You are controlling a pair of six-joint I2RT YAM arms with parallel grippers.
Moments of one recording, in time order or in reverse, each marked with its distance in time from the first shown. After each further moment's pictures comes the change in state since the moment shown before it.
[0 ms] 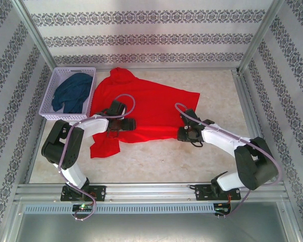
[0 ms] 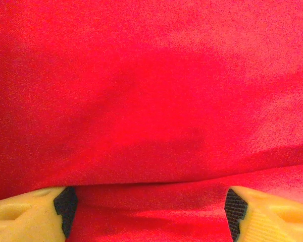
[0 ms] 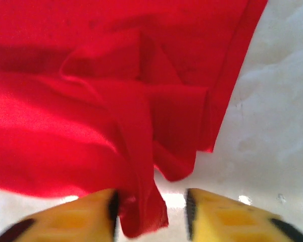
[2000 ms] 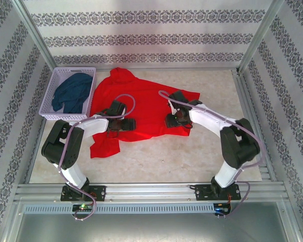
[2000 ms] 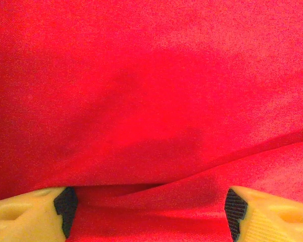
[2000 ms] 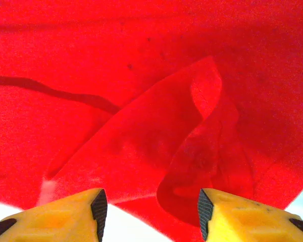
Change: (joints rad) left arm 0.000 0.000 0.000 0.000 0.002 0.008; right arm 0.025 0.307 0.430 -0.171 -0.023 -0.302
